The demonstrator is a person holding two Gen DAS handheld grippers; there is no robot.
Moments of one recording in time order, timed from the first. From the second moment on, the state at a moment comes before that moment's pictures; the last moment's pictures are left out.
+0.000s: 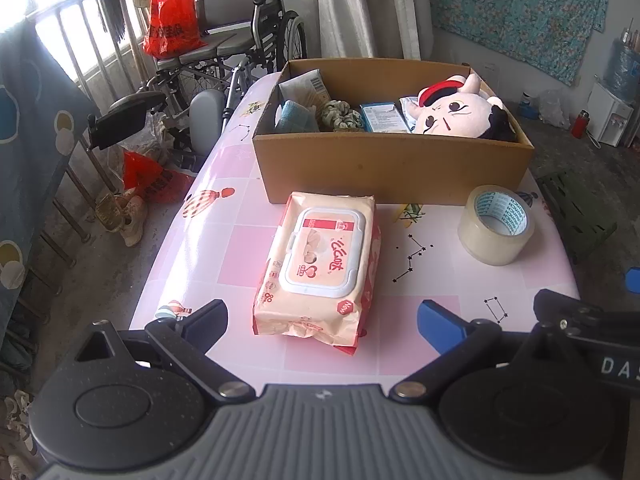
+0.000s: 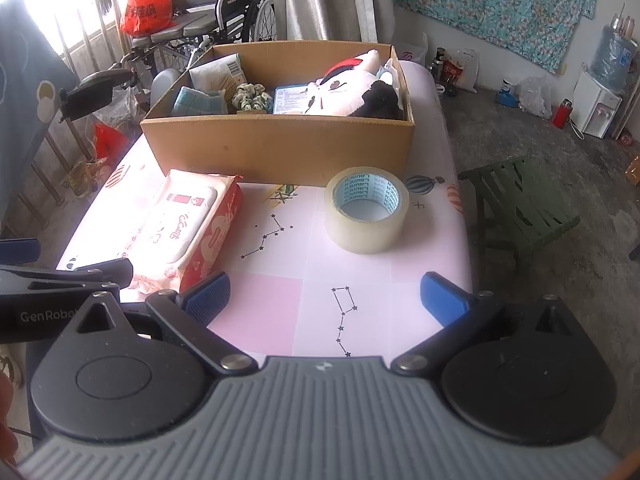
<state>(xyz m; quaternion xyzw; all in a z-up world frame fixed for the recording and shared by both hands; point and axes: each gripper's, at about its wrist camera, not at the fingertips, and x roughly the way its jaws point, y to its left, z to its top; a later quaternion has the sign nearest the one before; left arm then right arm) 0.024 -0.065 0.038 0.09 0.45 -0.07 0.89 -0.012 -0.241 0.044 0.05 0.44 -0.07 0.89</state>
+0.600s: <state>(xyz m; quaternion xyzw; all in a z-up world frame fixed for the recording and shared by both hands) 0.022 -0.060 0.041 0.09 0.45 -0.07 0.89 -0.015 -0.238 0.047 0.05 0.44 -0.07 0.89</state>
